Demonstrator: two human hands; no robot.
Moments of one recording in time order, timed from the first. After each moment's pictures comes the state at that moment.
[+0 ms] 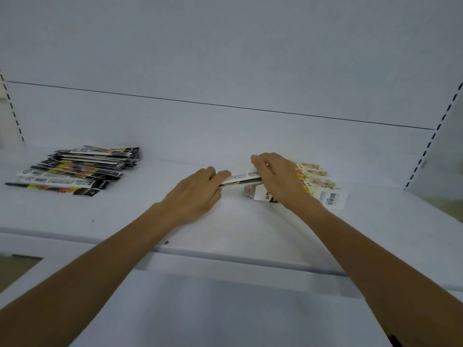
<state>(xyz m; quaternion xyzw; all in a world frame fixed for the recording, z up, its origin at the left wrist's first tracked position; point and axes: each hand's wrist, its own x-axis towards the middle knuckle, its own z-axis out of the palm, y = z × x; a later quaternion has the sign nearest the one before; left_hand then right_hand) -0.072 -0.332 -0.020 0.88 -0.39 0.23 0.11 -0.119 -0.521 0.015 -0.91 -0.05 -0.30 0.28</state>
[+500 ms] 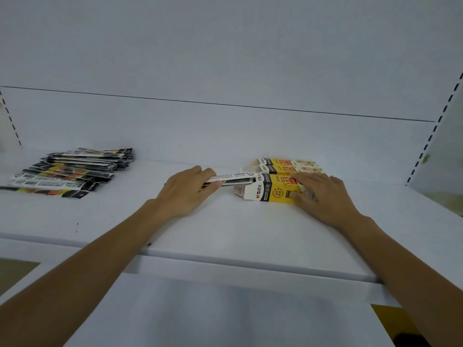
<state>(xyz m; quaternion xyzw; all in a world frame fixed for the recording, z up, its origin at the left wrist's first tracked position) -0.063 -0.347 -0.016 0.92 -0.30 0.18 0.16 -0.140 -0.646 -0.027 -0.97 0.00 -0.24 0.01</state>
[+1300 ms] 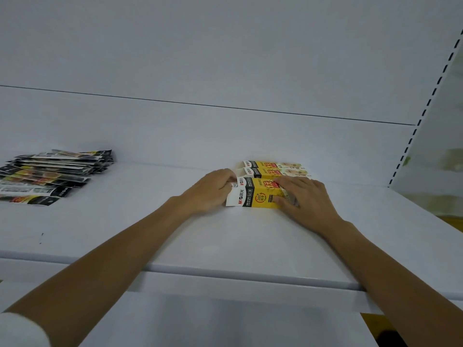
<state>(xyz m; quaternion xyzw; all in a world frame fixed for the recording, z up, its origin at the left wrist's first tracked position) -0.058 -0.420 -0.011 0.88 -0.36 0.03 0.30 -0.140 -0.645 -0.030 -0.96 -0.02 -0.26 0.01</state>
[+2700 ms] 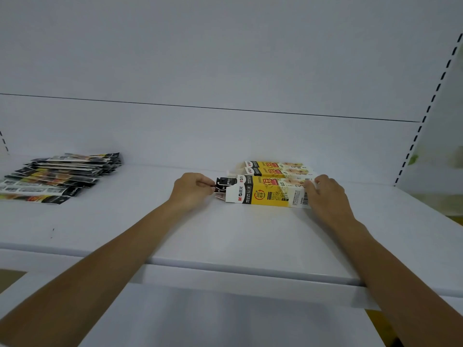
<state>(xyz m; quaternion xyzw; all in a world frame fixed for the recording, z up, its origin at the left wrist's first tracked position) -0.062 -0.399 -0.019 0.86 -0.12 0.06 0.50 -0.145 -0.663 -0.027 -0.91 0.18 -0.29 0.23</state>
